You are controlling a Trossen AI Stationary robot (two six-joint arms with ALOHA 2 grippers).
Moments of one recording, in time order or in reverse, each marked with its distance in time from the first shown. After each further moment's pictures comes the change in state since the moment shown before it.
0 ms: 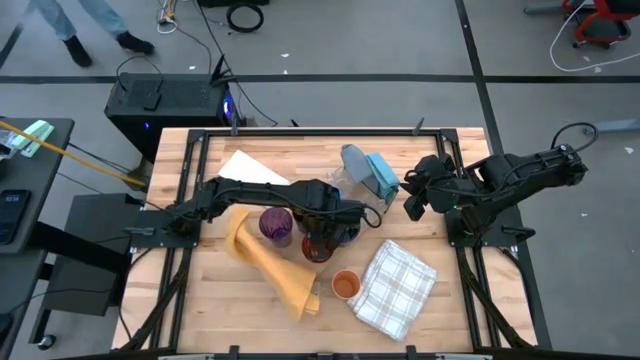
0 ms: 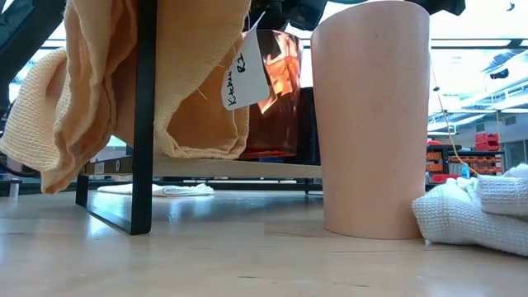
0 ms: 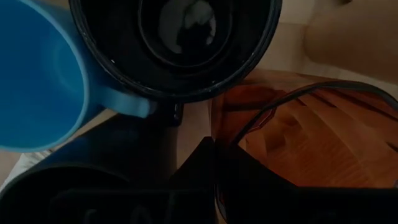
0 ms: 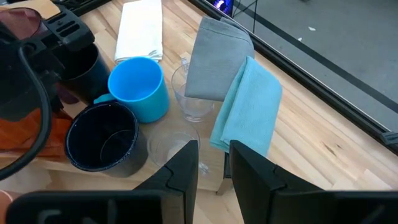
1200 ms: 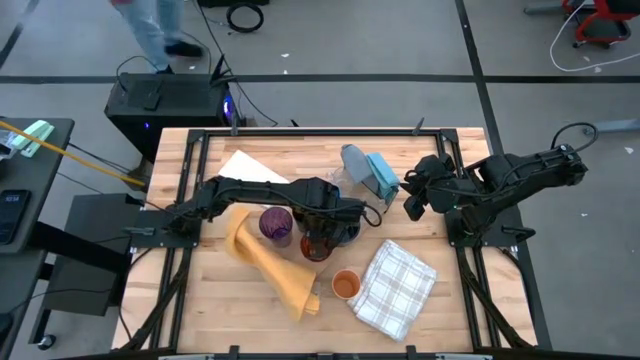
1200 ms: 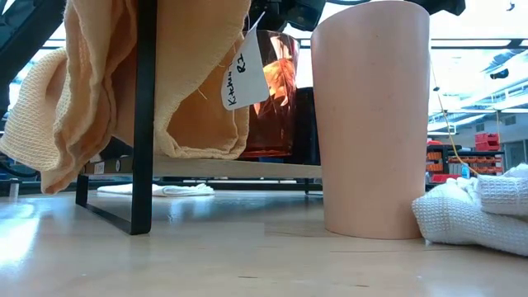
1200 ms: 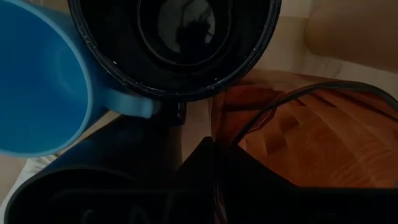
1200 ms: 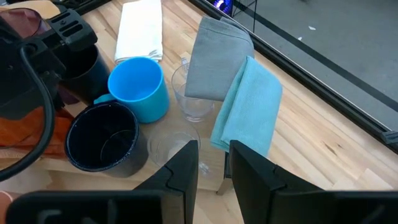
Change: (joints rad) left arm 0.009 0.000 0.000 -0.009 0.008 0.051; right arm 0.000 0.000 0.000 0.000 -0.001 0.005
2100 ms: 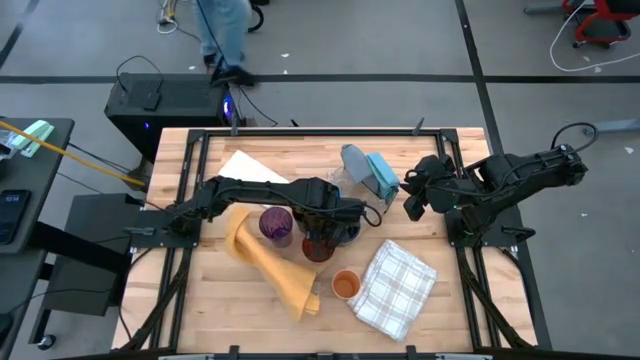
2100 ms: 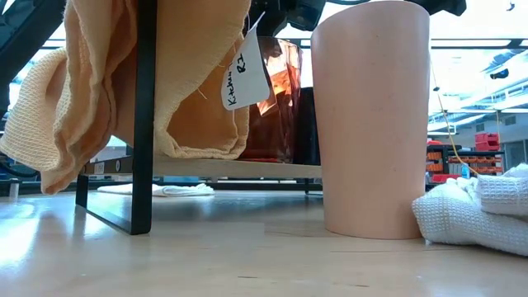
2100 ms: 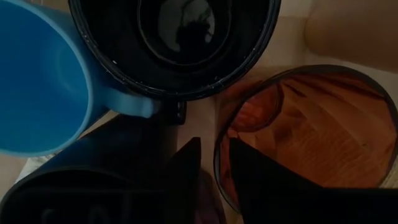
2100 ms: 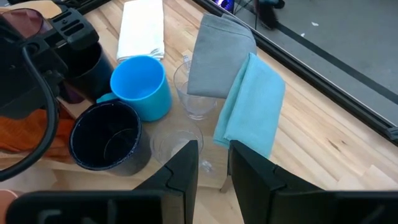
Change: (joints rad) left arm 0.000 0.000 0.000 0.000 0.000 0.000; right arm 0.000 0.000 0.000 0.000 -0.012 0.015
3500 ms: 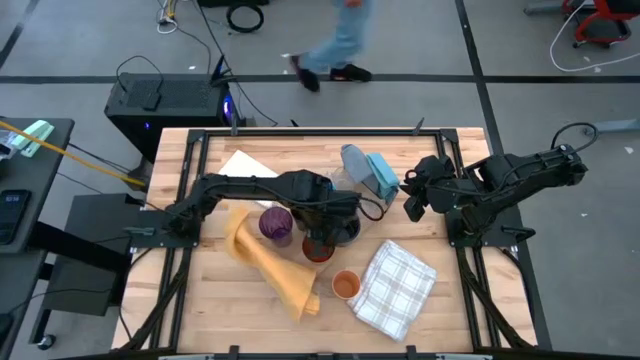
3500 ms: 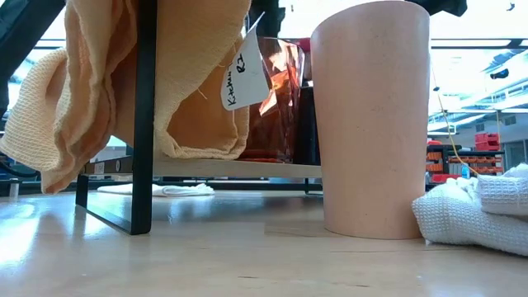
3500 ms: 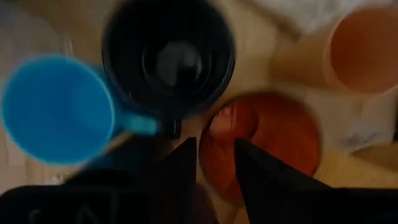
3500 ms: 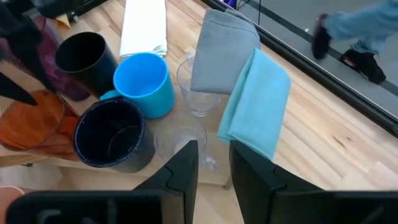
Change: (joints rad) left arm -0.009 -0.069 0.047 0.045 0.003 0.035; right arm 0.000 0.000 0.000 0.001 -0.018 0.011
